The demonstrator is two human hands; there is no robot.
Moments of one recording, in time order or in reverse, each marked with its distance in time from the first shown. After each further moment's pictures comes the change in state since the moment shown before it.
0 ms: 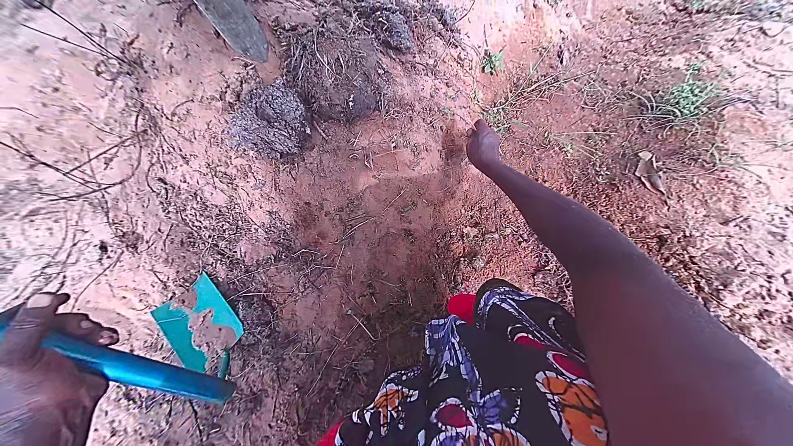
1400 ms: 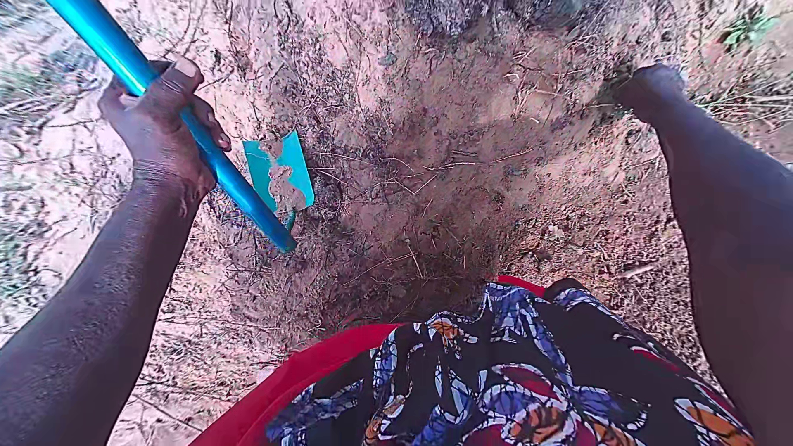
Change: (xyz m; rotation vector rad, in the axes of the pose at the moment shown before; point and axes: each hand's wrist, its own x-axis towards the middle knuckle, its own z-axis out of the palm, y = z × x) left_hand -0.022 0.039 0.045 0.106 0.107 0.043; right_hand 0.072 -0.063 0.019 -0.496 -0.239 -0.132
